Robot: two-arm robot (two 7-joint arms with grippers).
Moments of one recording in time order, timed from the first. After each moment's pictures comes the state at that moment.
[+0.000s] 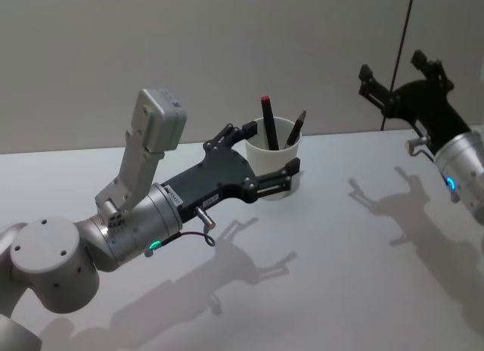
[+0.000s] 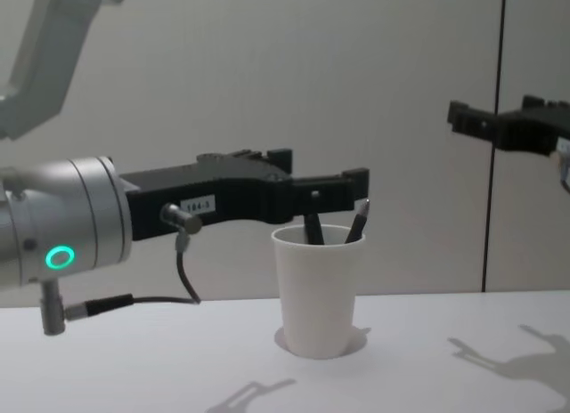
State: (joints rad) left arm -0.27 0.45 0.40 -1.67 -0.44 0.06 -0.49; right arm 0.32 0.28 -0.28 -1.50 0.32 -0.07 0.10
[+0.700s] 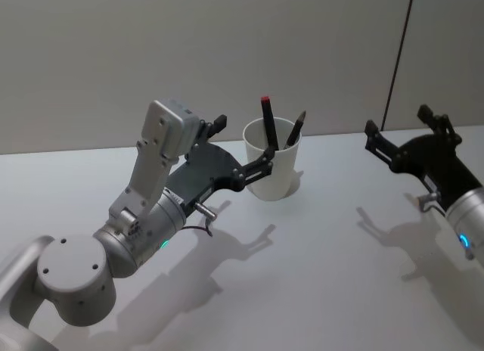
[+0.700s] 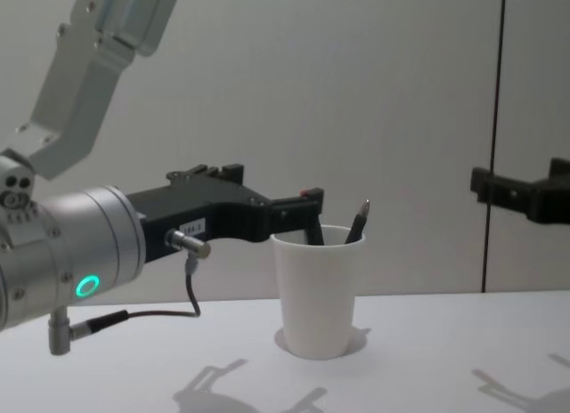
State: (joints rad) left arm -0.25 0.41 0.43 -1.64 -0.30 0.03 -0.21; right arm 0.12 0.31 -0.24 -1.66 0.30 -0.01 0.08
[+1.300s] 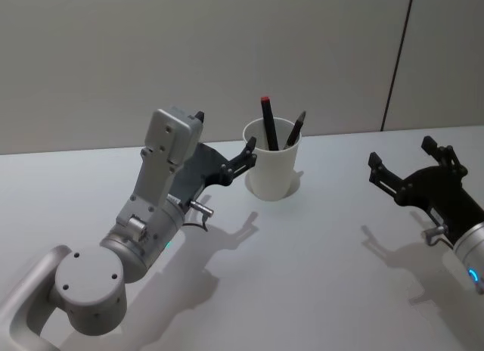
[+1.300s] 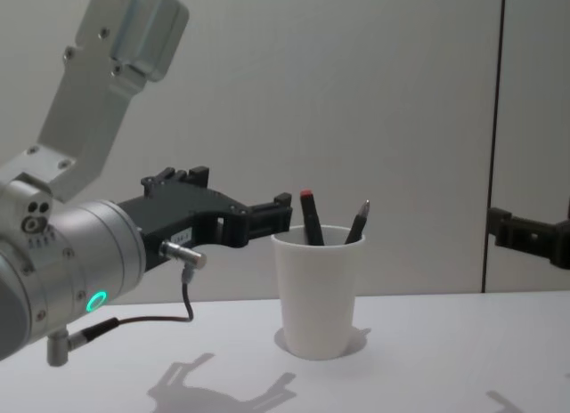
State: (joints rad) left arm -0.24 0.38 0.45 -1.63 -0.20 0.01 -0.02; right arm -0.01 0.34 -0.23 -1.77 0.29 0.03 0.07
